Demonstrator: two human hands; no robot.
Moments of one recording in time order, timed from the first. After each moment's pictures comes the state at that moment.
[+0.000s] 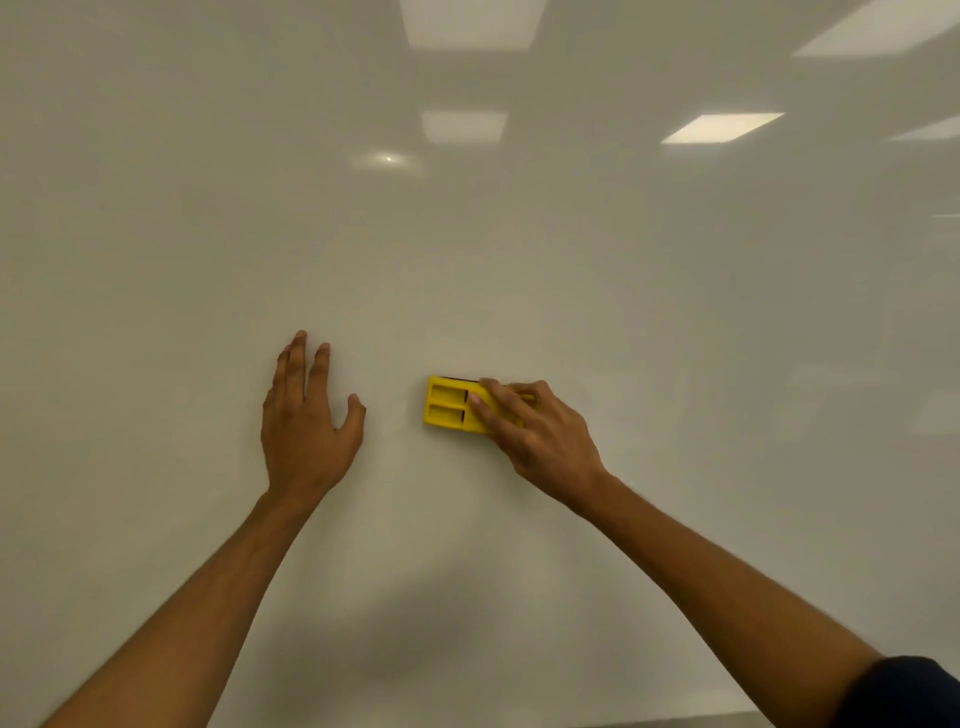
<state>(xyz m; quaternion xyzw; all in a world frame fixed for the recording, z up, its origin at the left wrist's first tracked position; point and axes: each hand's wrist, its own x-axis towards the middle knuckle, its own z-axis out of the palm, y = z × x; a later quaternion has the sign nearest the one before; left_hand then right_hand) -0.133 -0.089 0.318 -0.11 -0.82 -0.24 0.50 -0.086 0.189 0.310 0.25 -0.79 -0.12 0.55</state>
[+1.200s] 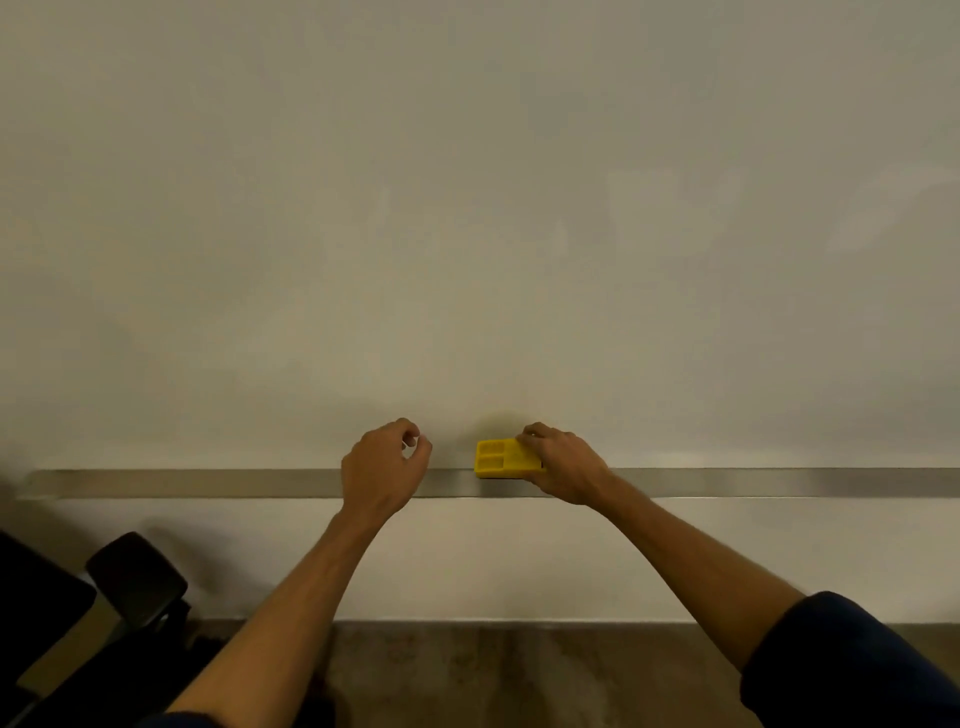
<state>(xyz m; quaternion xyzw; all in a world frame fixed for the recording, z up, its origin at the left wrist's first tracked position) -0.013 -0.039 0.049 -0.02 -0.94 -0.31 0.16 -0.029 0.223 0.020 0.17 -0.98 0.08 -0.01</state>
